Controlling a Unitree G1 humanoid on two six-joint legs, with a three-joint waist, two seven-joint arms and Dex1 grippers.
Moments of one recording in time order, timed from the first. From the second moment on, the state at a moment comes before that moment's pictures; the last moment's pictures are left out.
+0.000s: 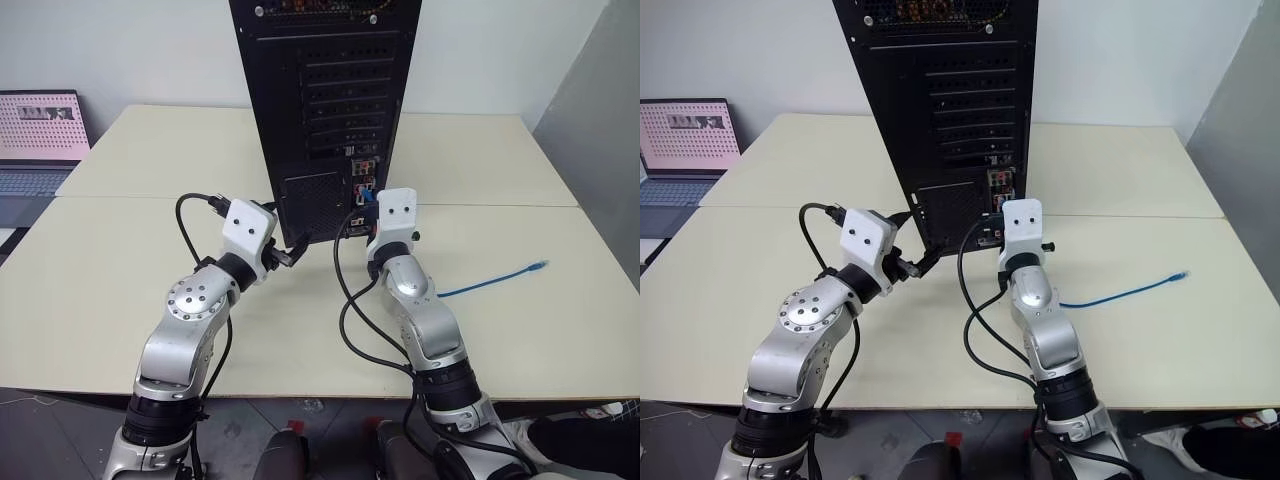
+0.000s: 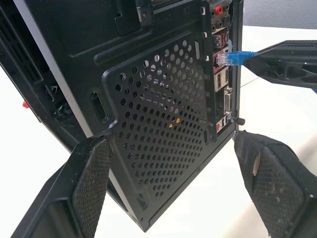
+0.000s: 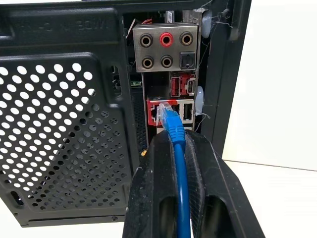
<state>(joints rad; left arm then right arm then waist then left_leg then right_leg) -0.32 0.41 0.00 -0.38 -0.17 0.49 -0.39 -0.52 0.15 0.18 -0.04 -0.04 0.38 -0.14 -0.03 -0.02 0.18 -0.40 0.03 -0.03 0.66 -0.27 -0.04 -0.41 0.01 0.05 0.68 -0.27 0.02</state>
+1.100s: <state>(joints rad) -0.32 0.41 0.00 -0.38 -0.17 0.48 -0.38 -0.52 0.15 0.18 0.00 -0.04 0.33 -0.15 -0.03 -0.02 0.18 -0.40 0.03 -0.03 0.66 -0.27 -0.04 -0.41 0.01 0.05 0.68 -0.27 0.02</state>
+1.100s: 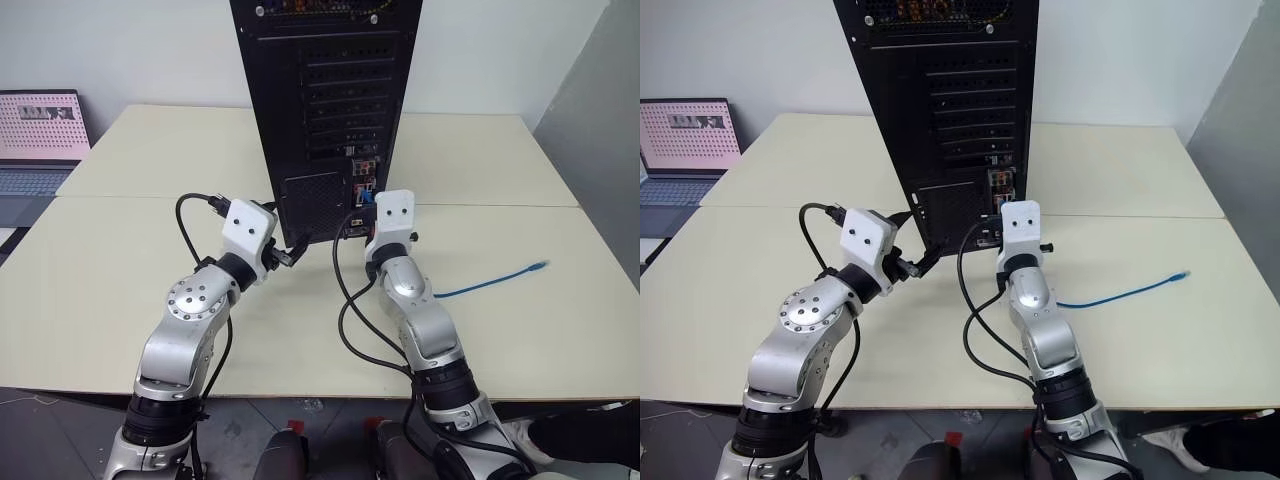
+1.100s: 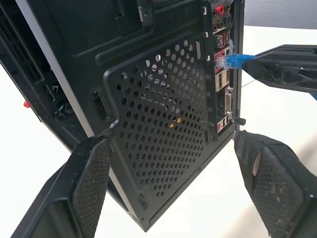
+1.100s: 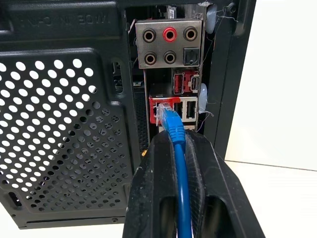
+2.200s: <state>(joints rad) -0.31 0.39 0.00 -0.42 -0.28 0.49 -0.49 -0.59 0.14 0.23 0.21 -0.07 0.16 -0.18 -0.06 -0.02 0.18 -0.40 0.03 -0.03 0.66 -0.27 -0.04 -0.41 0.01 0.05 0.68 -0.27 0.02</state>
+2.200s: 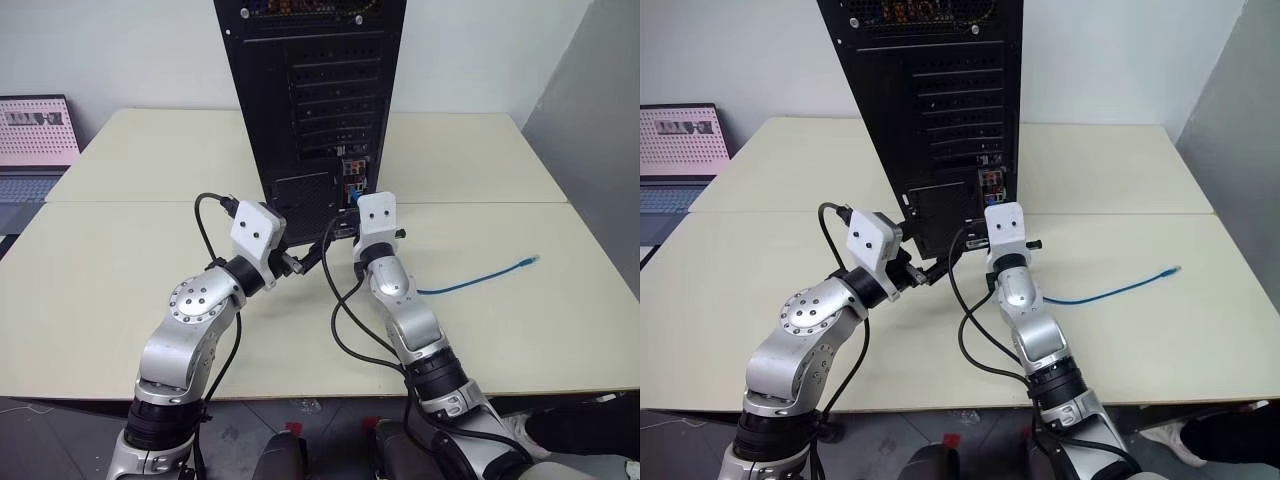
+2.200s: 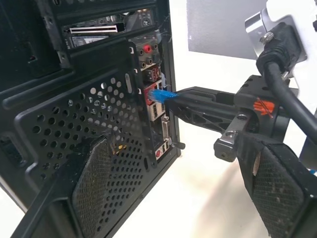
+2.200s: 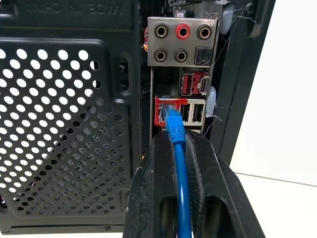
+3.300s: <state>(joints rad) -0.30 0.50 0.03 -0.39 -0.26 0.47 -0.51 -0.45 -0.04 0.19 -0.19 0.03 0.44 0.11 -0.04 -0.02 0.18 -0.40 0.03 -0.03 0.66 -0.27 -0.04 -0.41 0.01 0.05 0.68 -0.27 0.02</state>
